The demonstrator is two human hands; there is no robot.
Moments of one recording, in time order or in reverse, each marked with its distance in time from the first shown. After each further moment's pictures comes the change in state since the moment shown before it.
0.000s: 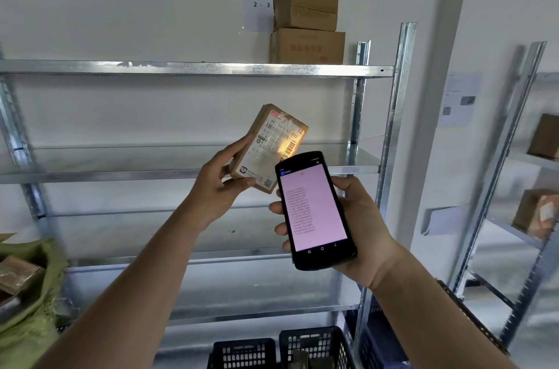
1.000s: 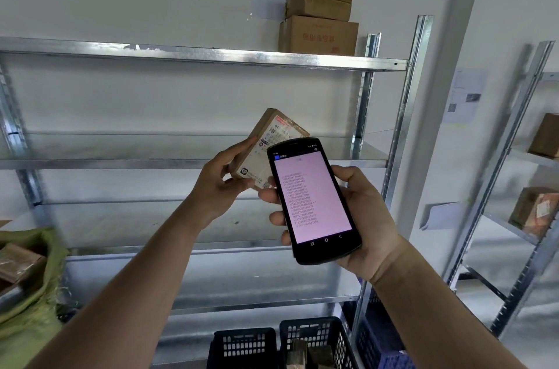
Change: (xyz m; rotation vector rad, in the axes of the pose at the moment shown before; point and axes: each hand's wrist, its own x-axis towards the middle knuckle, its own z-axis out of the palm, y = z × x) left_hand -0.009 -0.039 -0.036 -0.034 -0.022 0.025; right_hand 0.025 0.022 0.037 0.067 -0.183 0.008
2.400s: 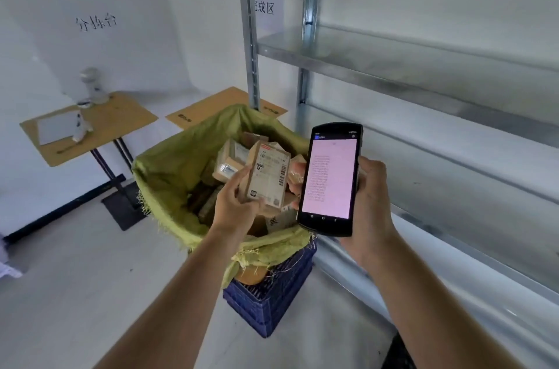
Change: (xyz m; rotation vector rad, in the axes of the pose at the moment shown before) left_hand -0.253 -0.238 -0.505 0.059 1.036 -0.916; right_hand 0.544 0.419 0.180 0.029 -0.150 0.360
